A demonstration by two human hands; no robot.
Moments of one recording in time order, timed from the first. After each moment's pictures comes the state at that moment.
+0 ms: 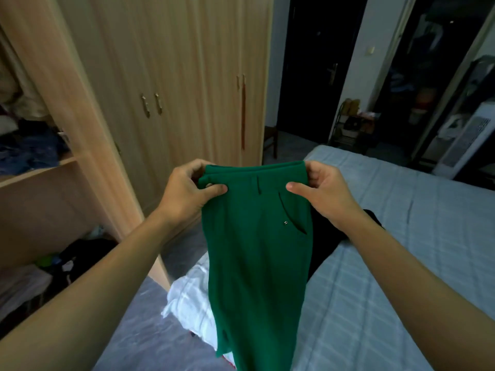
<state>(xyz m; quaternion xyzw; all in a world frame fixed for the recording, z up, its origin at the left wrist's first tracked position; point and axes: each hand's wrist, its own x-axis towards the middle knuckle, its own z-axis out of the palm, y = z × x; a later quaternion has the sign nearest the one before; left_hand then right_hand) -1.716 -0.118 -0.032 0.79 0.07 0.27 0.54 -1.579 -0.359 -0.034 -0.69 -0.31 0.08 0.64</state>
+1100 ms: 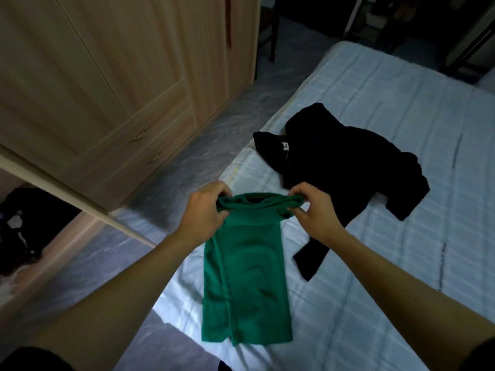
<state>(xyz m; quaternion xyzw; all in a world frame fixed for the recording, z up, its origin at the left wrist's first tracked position) -1.502 -0.022 -0.339 0.93 0.07 0.12 0.35 -1.382 -0.271 -0.342 -0.86 -0.31 0.07 0.41</state>
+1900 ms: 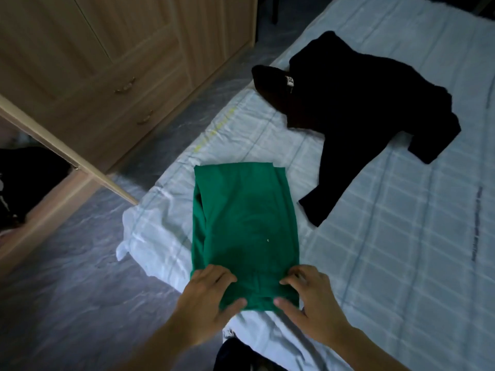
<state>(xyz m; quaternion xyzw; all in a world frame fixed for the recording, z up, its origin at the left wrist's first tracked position) -1.732 -0.149 -0.555 0.97 -0.01 0.00 0.25 -1.621 -0.403 -0.564 -0.90 -0.35 0.13 0.24</state>
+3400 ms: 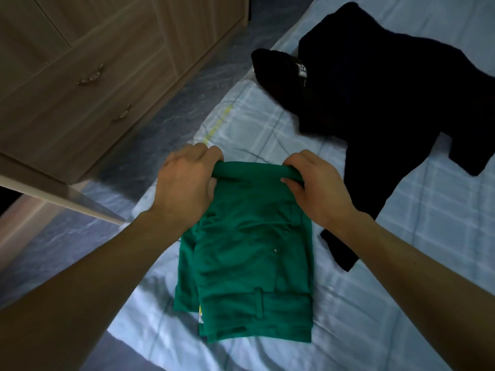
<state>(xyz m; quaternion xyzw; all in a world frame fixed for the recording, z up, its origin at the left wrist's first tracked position) -1.479 -0.018 -0.503 0.98 0.04 0.13 0.11 -1.374 -0.247 -0.520 -0.89 -0.38 0.00 0.26</state>
